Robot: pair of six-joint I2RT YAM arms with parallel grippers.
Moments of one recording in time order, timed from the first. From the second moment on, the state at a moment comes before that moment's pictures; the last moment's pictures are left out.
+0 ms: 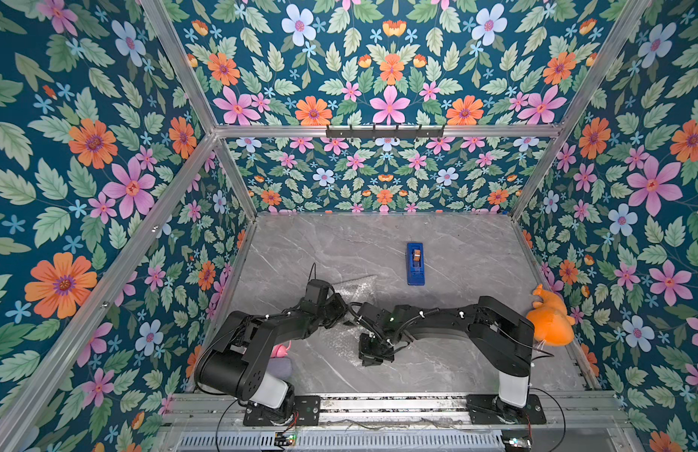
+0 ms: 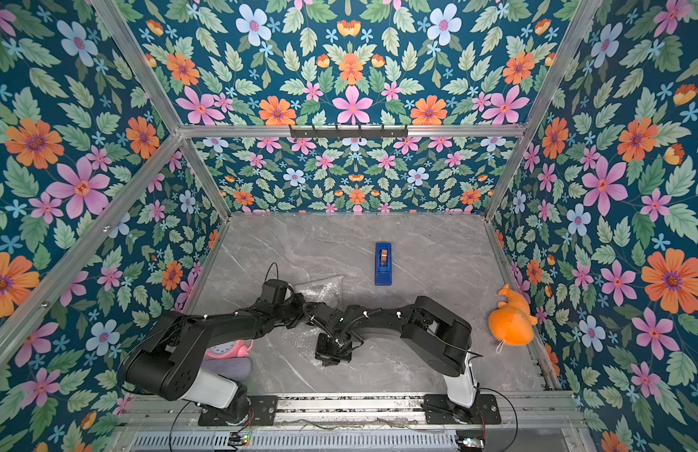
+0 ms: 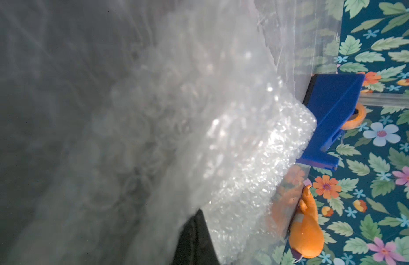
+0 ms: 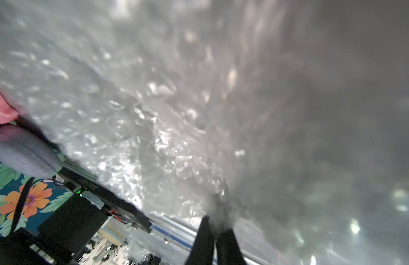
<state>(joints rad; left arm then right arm) -0.40 1.51 0.47 0.21 0.31 -1.06 1.10 1.90 1.16 -0.48 -0.38 1.22</state>
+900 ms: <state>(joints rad) -0.40 1.49 0.47 0.20 0.33 -1.02 0.86 2.05 1.71 -0.71 -0.34 0.89</state>
